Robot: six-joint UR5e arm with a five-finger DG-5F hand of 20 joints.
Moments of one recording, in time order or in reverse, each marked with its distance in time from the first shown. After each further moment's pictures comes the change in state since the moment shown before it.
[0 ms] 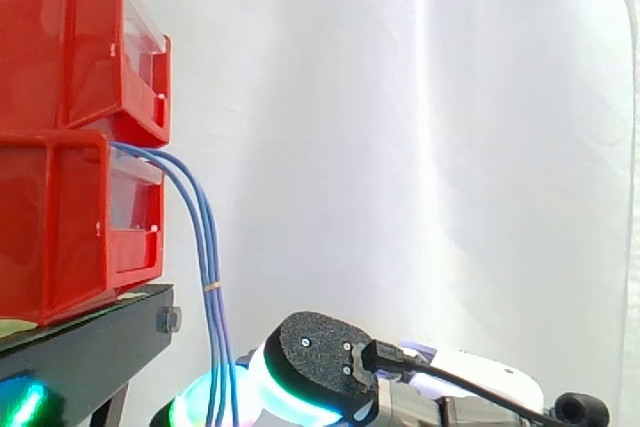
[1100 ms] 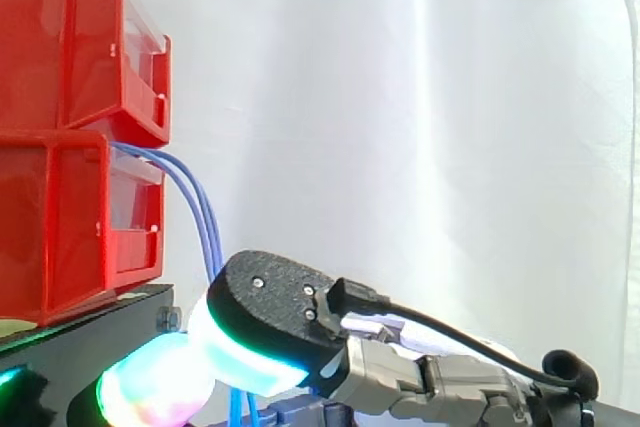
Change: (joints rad) arm 0.041 0.010 0.085 -0.144 -0.047 0.106
